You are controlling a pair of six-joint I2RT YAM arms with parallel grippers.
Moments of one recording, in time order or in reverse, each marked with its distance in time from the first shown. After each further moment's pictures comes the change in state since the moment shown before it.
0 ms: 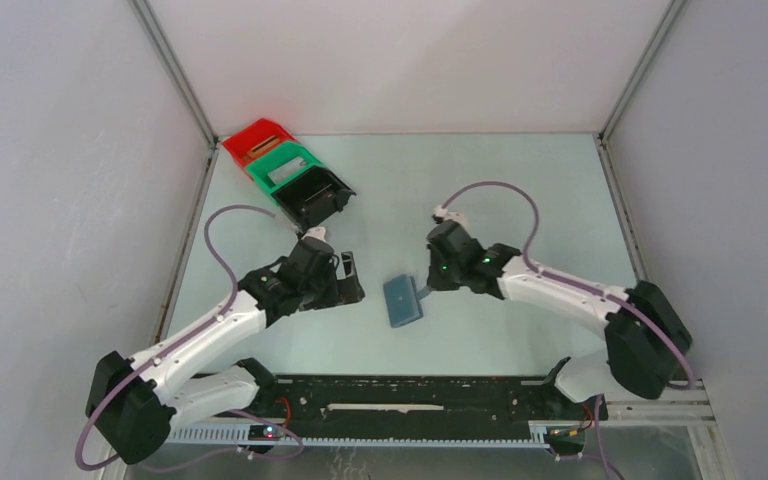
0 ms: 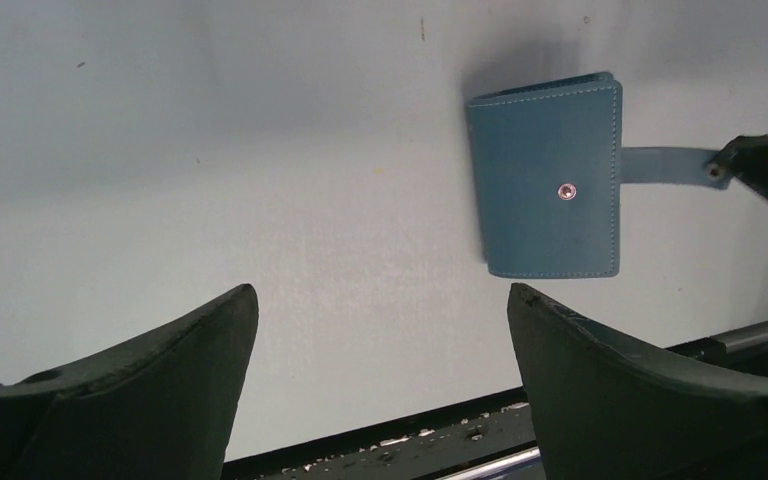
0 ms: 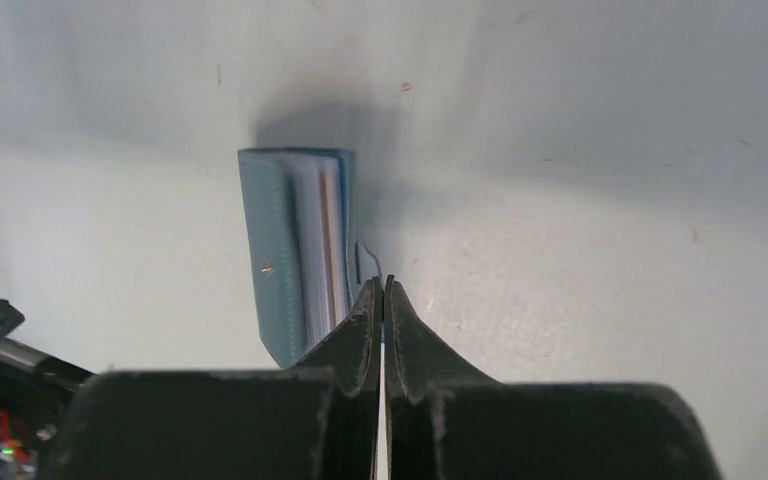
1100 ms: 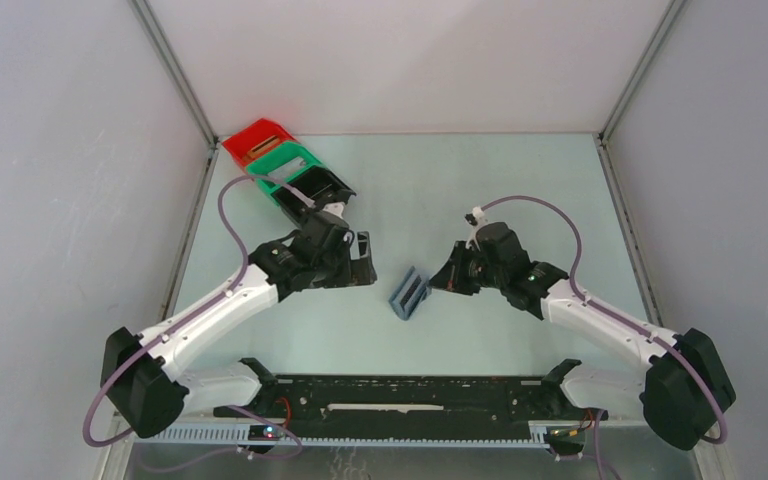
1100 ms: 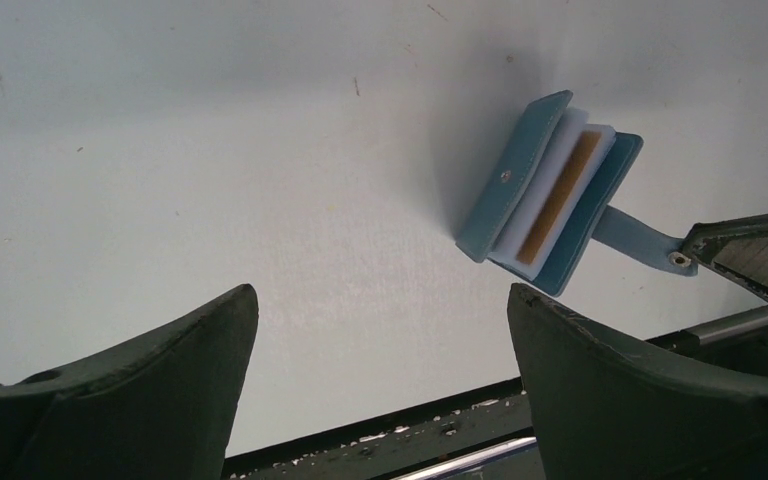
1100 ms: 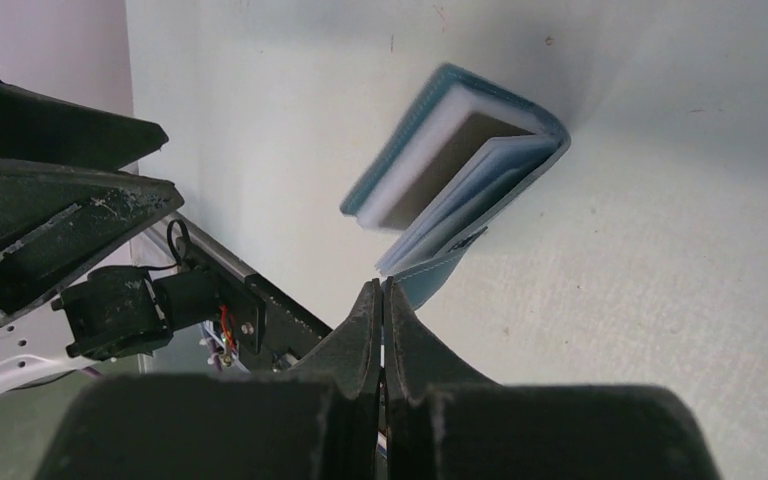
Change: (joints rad) left arm -0.037 0.158 0.257 -0.098 0.002 0.076; right arm -0.201 -0.324 -0.280 0.253 -0.444 0.158
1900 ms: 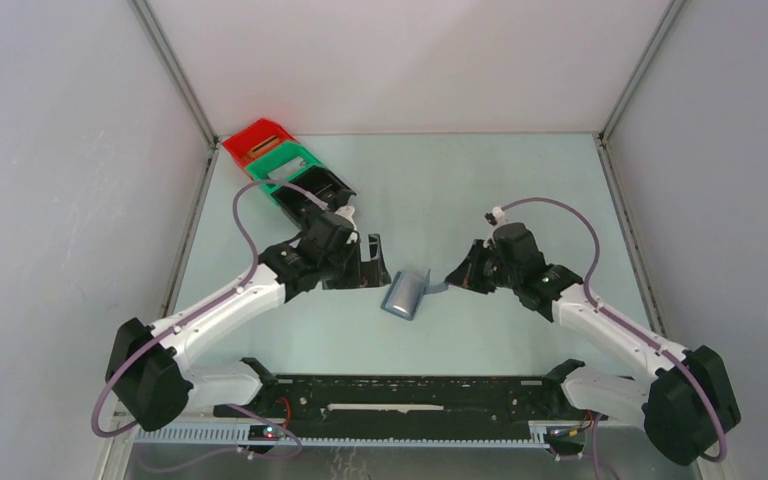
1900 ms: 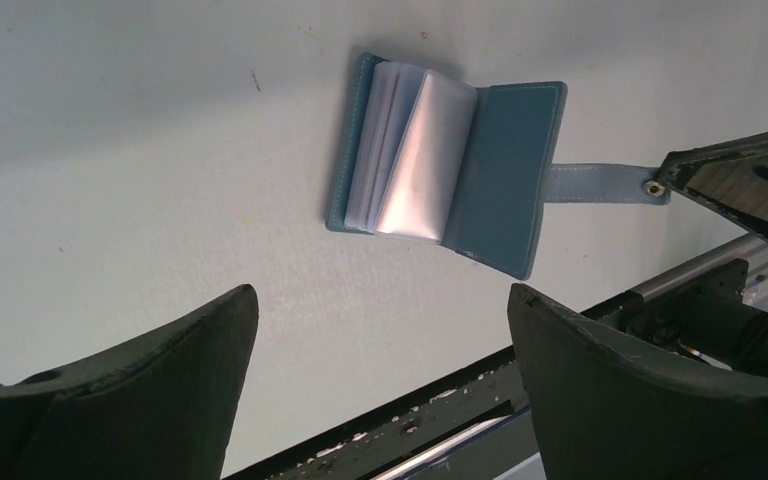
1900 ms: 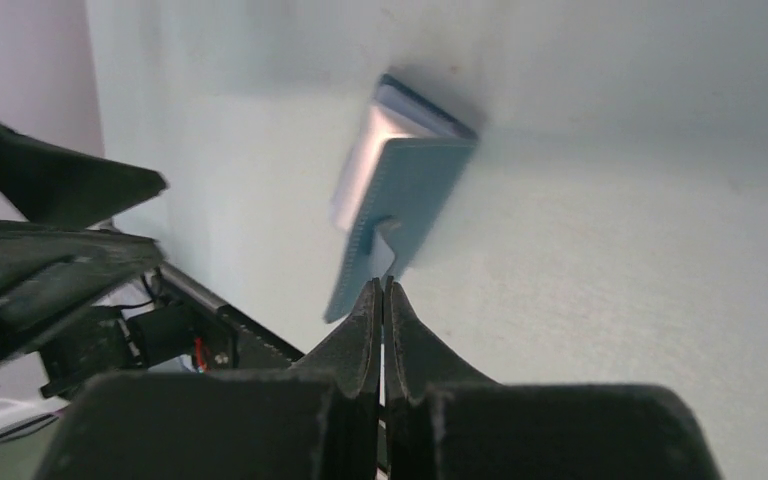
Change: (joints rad) left arm 0.000 0.040 -0.048 0.138 0.153 -0.001; right arm -0.093 -0.047 -0.013 -0.053 0.020 -0.036
